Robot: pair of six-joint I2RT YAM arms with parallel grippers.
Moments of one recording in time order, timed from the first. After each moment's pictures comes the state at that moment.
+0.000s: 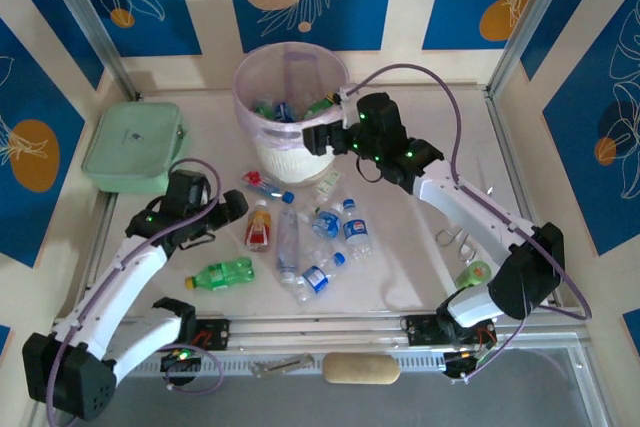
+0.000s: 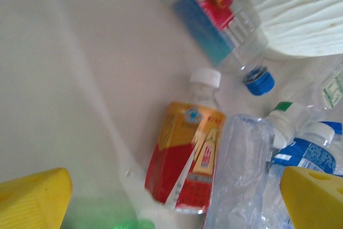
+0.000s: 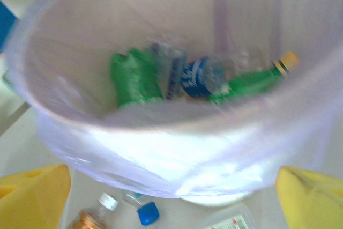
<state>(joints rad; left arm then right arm) -0.34 0.92 0.76 -0.78 0.05 -0.76 0.61 1.44 1.29 -0.30 -0.04 0.25</state>
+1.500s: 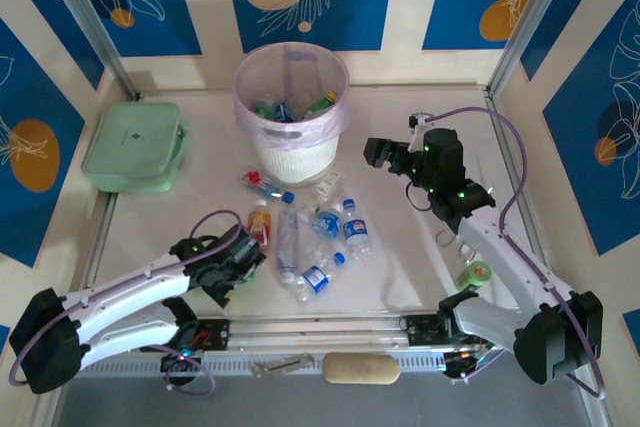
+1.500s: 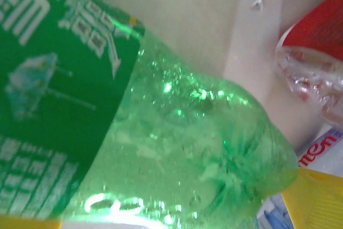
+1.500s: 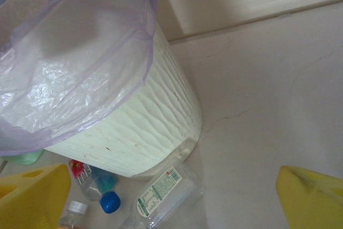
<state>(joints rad) -0.85 0.96 0.49 -0.80 -0.07 -1.69 0.35 1.08 0.88 -0.19 -0.09 0.45</state>
